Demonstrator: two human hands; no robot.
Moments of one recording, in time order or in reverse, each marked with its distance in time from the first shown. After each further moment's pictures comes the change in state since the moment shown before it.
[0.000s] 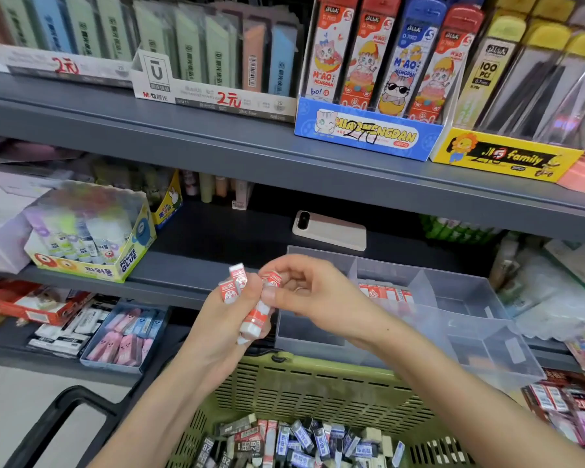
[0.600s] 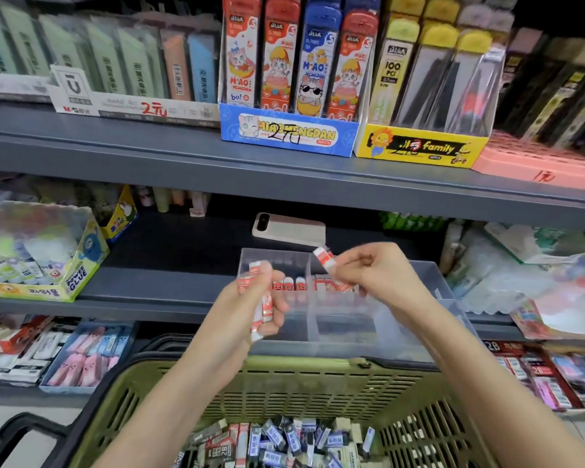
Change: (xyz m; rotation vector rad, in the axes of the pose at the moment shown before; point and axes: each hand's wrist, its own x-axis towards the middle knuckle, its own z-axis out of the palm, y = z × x) left_hand 0.003 -0.007 0.069 0.180 -0.032 -0.111; right_hand -0.055 0.024 -0.098 -0.138 0.546 0.252
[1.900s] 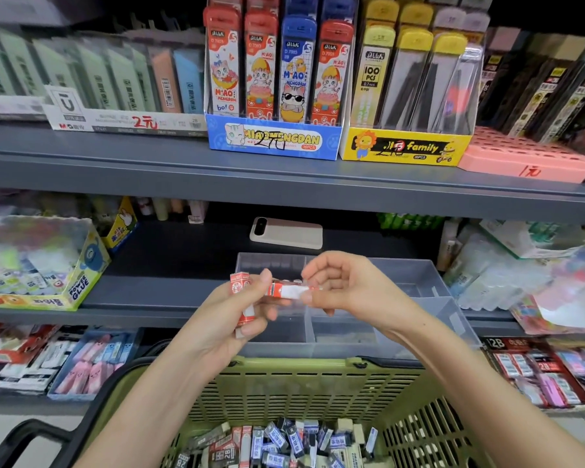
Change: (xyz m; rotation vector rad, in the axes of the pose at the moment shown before) left_hand 0.006 0.008 -0.006 -0.048 -0.088 -0.099; right_hand -0.019 -0.007 0.008 0.225 -0.362 -0.129
